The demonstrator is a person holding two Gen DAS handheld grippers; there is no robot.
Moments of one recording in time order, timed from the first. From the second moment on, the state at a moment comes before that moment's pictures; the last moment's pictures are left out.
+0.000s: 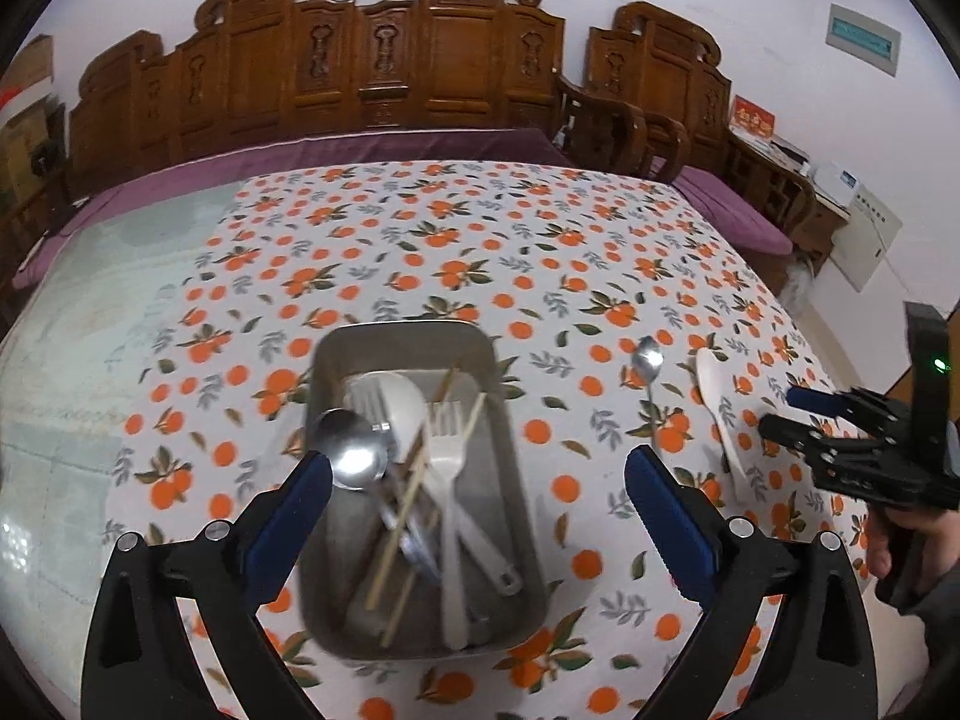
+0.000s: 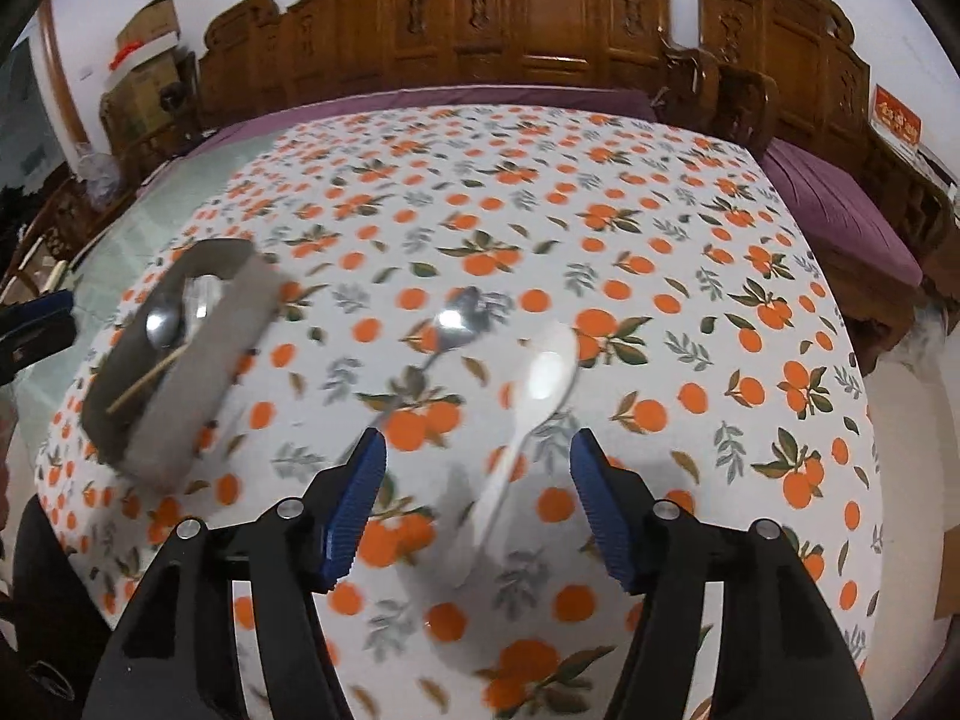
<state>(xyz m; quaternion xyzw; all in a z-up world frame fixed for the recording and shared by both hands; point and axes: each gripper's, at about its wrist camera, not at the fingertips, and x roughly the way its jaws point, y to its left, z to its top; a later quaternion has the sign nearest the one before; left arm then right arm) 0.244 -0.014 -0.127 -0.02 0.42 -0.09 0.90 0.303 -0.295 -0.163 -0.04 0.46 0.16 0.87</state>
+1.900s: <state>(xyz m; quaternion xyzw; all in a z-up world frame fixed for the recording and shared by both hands) 0.347 -0.191 -0.231 0.09 0.54 -0.14 0.83 0.347 -0.344 -0.188 0.03 0.46 0.16 0.87</state>
